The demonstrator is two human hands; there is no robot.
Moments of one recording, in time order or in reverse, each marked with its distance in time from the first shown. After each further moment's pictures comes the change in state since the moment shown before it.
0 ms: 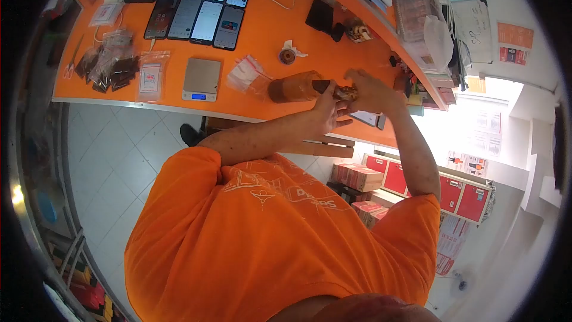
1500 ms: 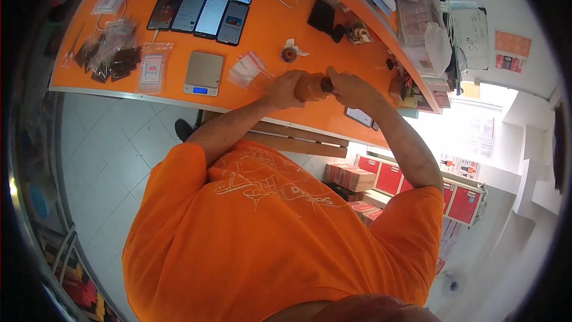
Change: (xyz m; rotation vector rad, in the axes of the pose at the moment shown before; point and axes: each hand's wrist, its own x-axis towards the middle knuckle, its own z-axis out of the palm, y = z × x) left_hand -0.011 0.050 -0.143 1.598 0.221 0.805; right_hand 0.035 -0.038 0.020 -0.142 -0.057 0.004
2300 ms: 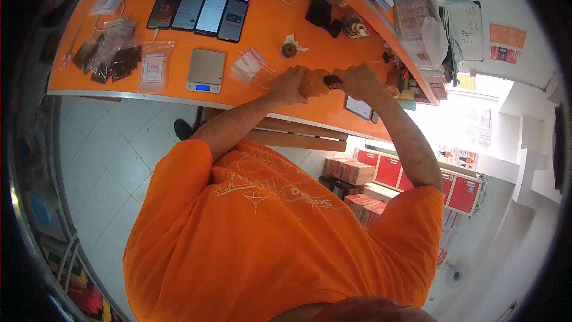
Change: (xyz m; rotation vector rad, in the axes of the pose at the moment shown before) left_hand -0.002 0.017 -0.008 0.103 -0.066 -0.043; right_hand -0.005 -0.002 -0.005 -0.196 0.048 0.031
